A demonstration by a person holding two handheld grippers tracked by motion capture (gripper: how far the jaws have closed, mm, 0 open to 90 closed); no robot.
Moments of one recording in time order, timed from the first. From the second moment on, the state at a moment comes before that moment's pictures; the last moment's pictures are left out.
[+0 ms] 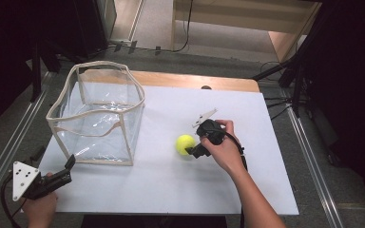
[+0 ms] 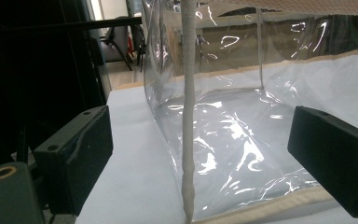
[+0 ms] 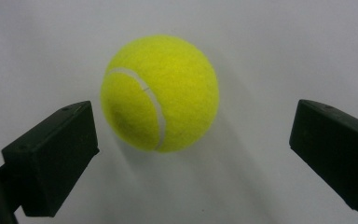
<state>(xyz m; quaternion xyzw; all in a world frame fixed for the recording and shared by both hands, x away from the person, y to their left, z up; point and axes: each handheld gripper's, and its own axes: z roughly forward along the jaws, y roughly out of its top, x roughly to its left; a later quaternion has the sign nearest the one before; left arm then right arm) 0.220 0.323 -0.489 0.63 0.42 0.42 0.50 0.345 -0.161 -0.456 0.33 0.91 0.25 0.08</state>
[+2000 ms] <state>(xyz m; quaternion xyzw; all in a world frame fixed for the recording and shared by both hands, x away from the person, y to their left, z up) 0.220 0.324 -0.489 0.63 0.42 0.42 0.50 0.367 -0.113 -0.462 0.29 0.94 0.19 0.01</state>
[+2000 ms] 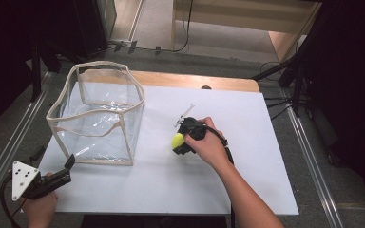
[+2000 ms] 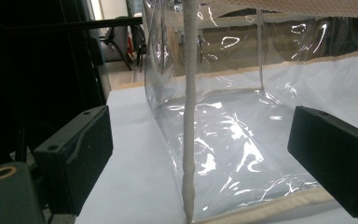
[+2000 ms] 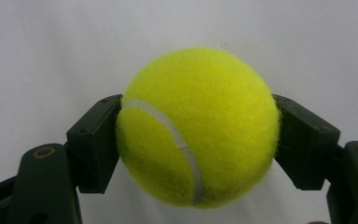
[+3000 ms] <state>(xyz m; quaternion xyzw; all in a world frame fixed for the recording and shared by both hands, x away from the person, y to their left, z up) 0.220 0.324 -0.489 0.63 0.42 0.42 0.50 0.373 -0.069 -0.444 0.24 0.95 0.21 0.00</state>
